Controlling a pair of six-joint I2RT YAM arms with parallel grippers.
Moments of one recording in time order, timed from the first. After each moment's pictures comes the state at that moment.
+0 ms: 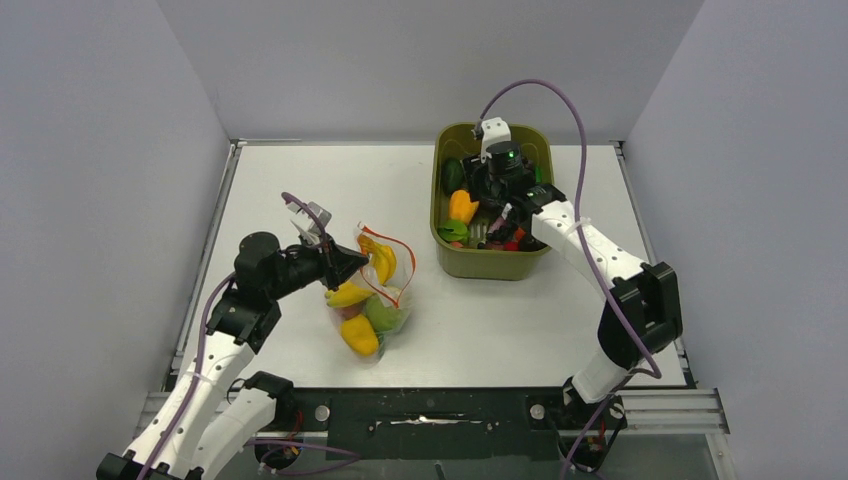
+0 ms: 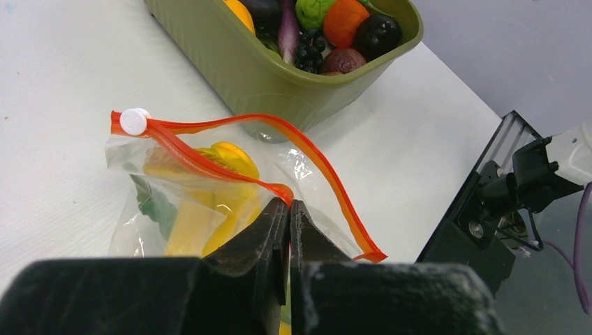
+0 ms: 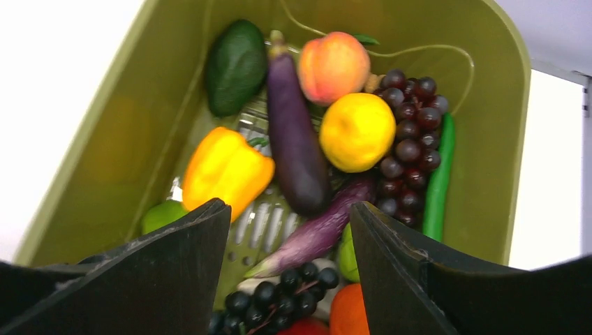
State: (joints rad) left arm -0.33 0.76 0.66 -0.14 0.55 -0.27; right arm 0.46 1.65 1.38 -0.27 0.32 -0.04
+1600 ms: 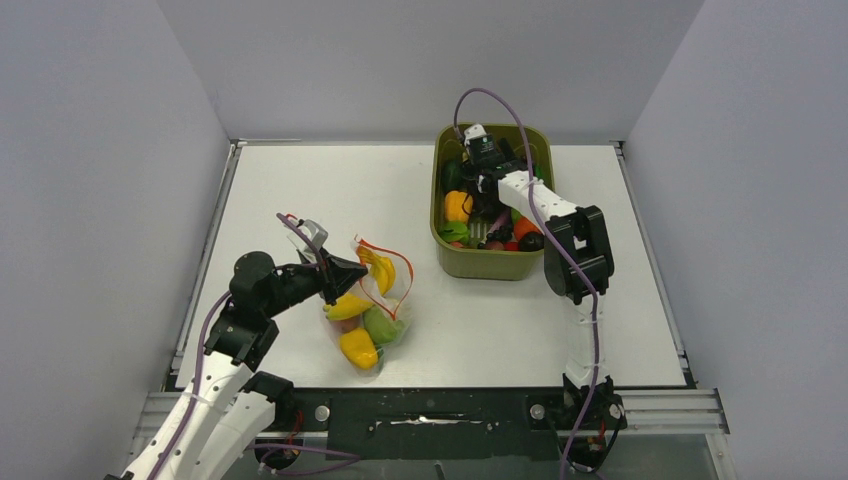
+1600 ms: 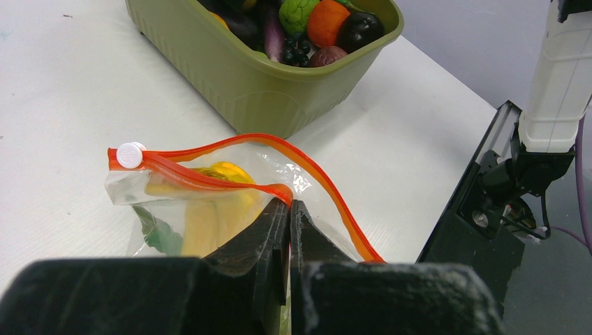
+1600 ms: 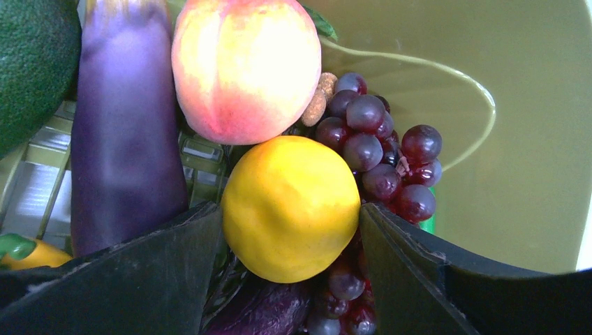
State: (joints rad) left arm -0.35 0.63 0.57 -0.09 0.57 -0.25; right arm 0.37 2.19 1.79 -0.38 0.50 -0.33
